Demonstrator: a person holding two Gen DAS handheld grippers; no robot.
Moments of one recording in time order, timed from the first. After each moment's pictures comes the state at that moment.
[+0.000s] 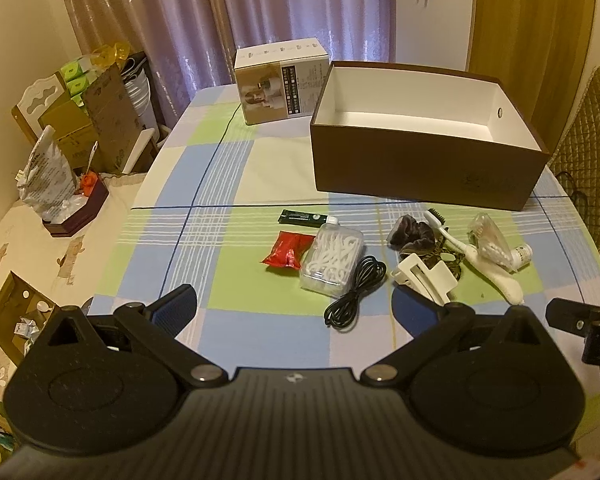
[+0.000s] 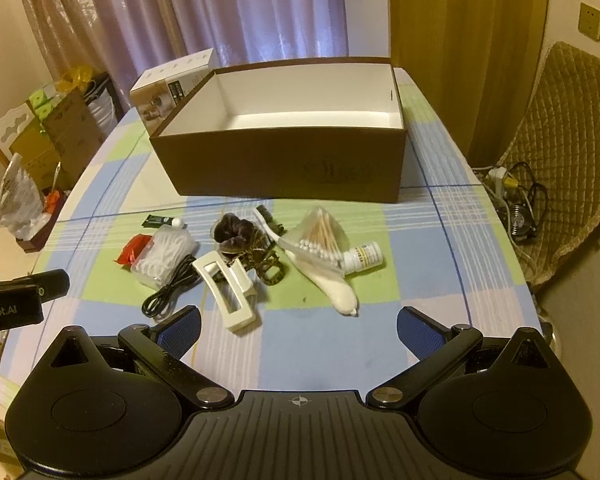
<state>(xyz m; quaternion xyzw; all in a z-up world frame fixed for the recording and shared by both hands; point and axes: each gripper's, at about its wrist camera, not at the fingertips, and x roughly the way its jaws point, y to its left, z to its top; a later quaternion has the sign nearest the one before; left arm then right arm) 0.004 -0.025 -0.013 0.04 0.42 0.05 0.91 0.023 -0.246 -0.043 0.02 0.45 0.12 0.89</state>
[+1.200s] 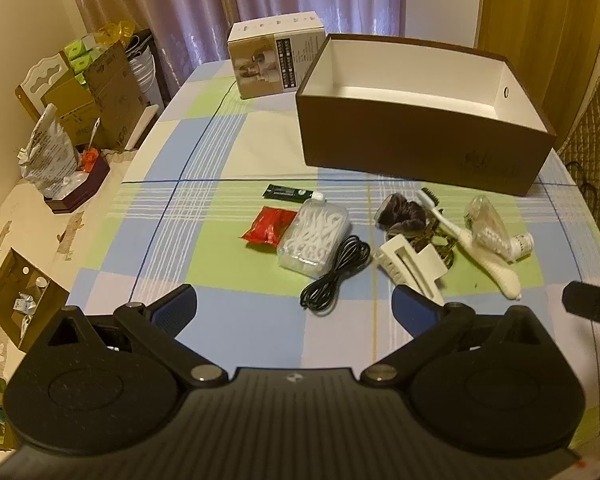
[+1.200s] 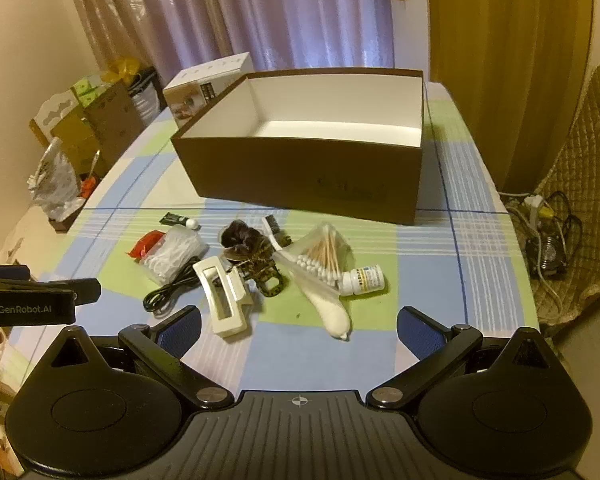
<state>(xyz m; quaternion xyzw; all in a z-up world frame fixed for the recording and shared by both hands) 0.014 -0.057 -0.033 0.04 0.45 0.07 0.89 0.041 -0.285 -0.050 0.01 0.43 0.21 0.88</state>
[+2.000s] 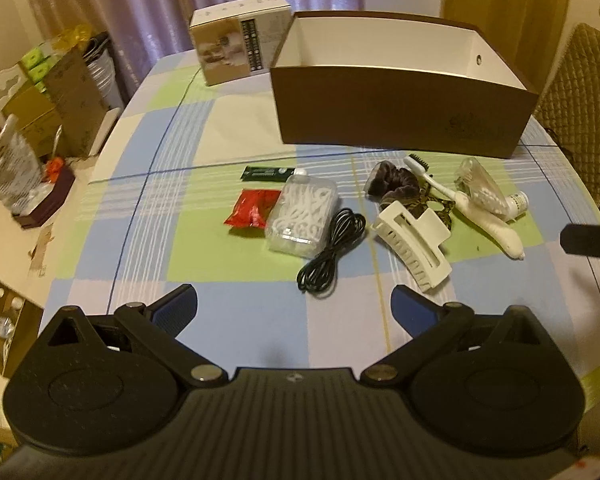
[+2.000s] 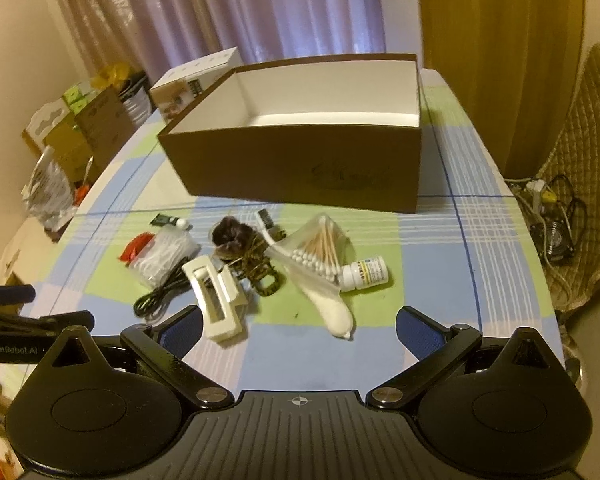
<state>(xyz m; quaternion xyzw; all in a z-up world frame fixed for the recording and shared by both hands) 0.022 -0.035 -0.064 0.06 0.46 0.00 0.89 0.056 -0.283 -0.072 0.03 0.43 0.19 0.88</state>
